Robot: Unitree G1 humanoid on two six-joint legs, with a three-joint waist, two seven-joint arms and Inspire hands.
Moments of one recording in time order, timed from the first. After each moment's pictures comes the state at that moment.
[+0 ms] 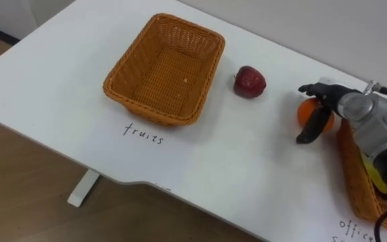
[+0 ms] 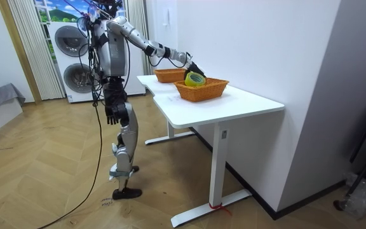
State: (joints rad) left arm 0.12 0.30 0.05 1.08 0.11 0.21 0.04; right arm -0.69 -0.55 0.30 0.81 -0.57 0.28 0.40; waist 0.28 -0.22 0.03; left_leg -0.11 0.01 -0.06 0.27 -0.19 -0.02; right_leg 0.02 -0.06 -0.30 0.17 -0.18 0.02
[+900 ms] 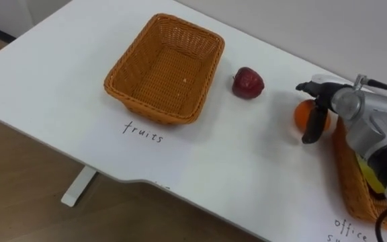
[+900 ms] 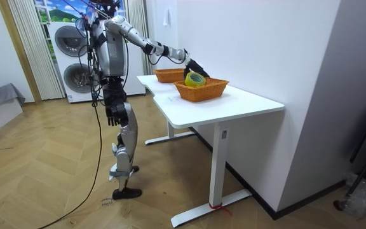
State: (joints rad) left arm 0.11 0.31 0.03 1.10 0.11 0.20 0.03; right arm -0.71 -0.55 0.37 0.76 -0.72 0.29 0.42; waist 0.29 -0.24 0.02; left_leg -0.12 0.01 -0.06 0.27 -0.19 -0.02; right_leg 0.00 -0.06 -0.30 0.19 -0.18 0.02
